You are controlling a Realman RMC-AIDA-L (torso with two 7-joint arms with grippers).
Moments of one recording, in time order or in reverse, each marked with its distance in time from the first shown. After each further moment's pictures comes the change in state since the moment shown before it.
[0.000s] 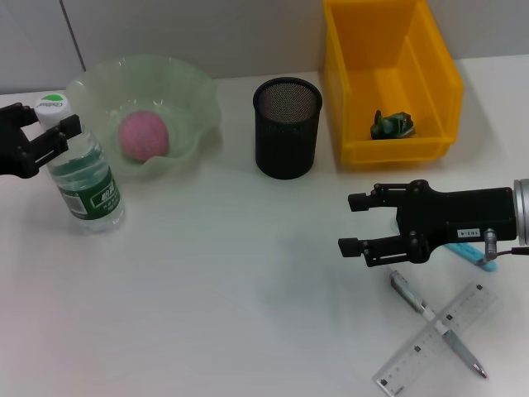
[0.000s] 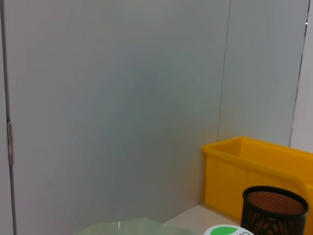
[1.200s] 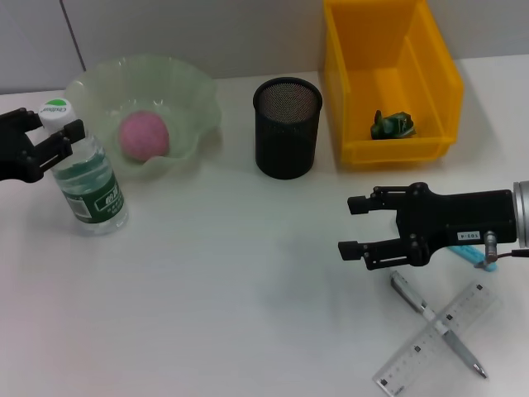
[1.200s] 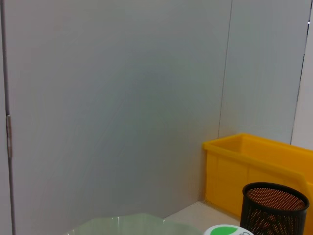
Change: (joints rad) left arm 0.002 -0.006 0.000 -0.015 0.000 -0.009 0.012; right arm -0.003 0.000 -0.006 0.000 0.000 -0.003 0.001
